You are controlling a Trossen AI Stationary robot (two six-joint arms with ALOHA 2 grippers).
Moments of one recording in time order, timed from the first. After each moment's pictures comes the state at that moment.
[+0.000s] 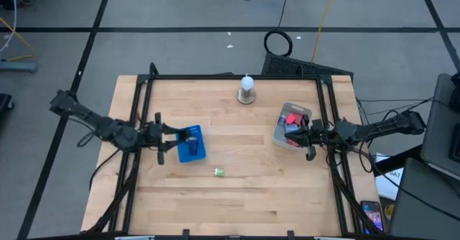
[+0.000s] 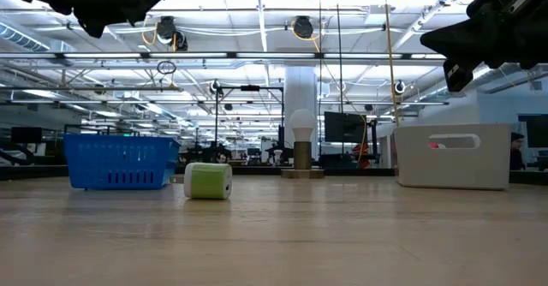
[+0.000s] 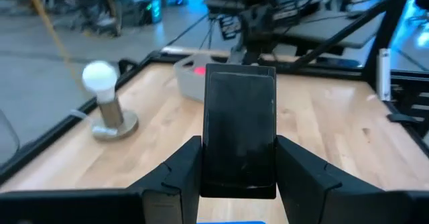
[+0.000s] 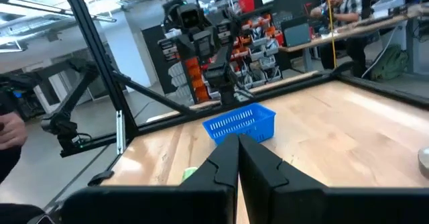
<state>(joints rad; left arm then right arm) -0.49 0.59 0.43 -0.08 -0.64 -0.18 0.18 0.32 0.02 0.37 0.21 0.28</state>
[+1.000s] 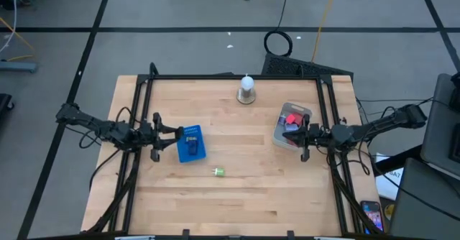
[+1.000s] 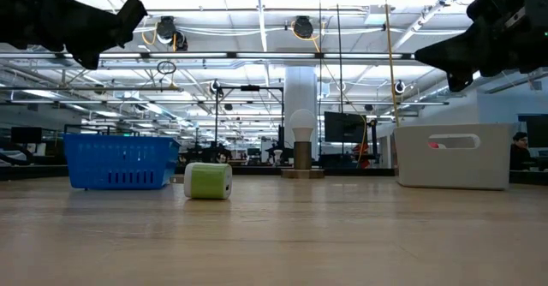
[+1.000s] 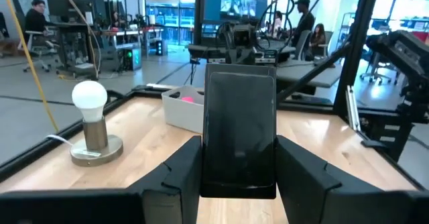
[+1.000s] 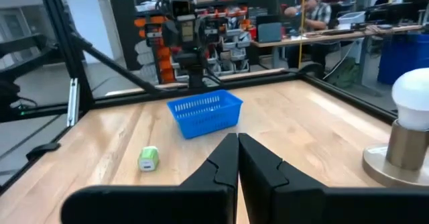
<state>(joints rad) -0.38 0.19 0.10 0.13 -0.45 -0.05 0.27 0.44 0.02 0.42 0.40 0.12</state>
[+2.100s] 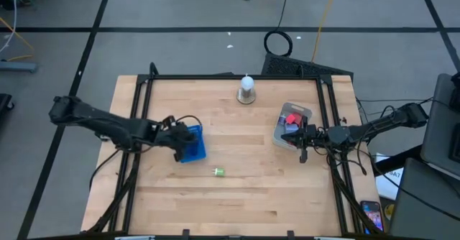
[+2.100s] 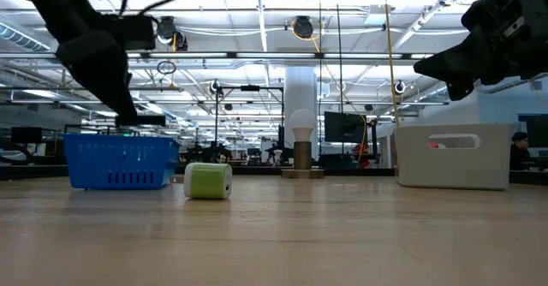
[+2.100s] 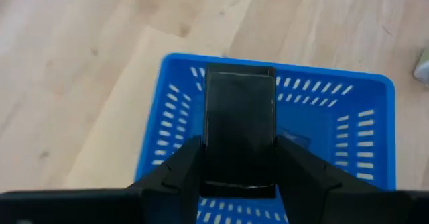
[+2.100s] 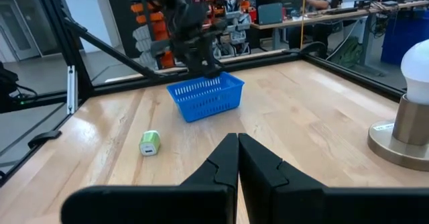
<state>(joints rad) -0.18 1.11 0.64 -0.59 -0.35 -0.47 0.27 0.50 0.02 0.42 0.39 0.18</state>
